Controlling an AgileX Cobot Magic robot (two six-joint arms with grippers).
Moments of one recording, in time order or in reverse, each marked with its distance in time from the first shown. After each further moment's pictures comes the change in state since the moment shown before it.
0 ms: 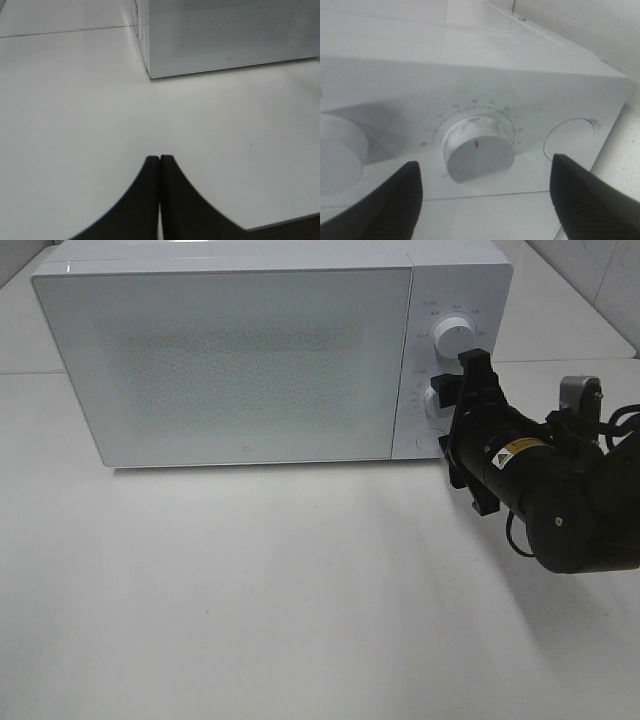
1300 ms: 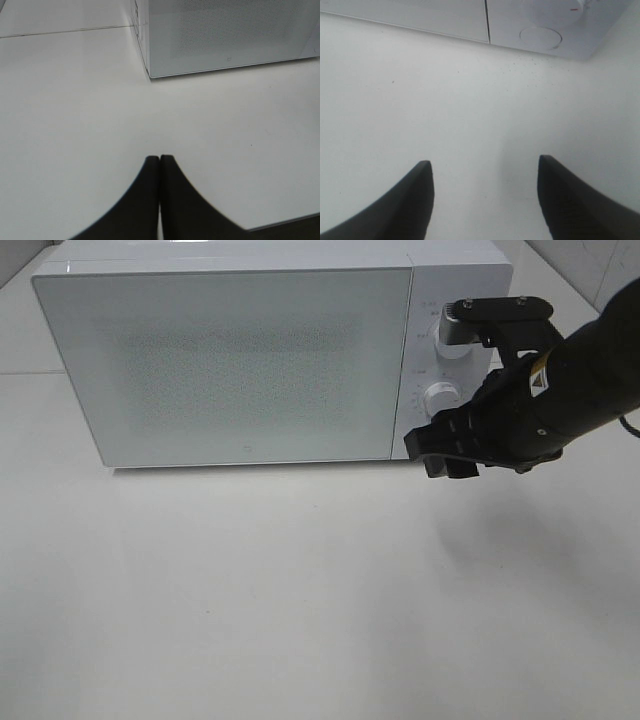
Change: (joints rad) left arm 0.000 0.000 0.000 0.000 0.000 0.000; right arm -0.009 -0.418 -0.262 -0.468 1.470 -0.961
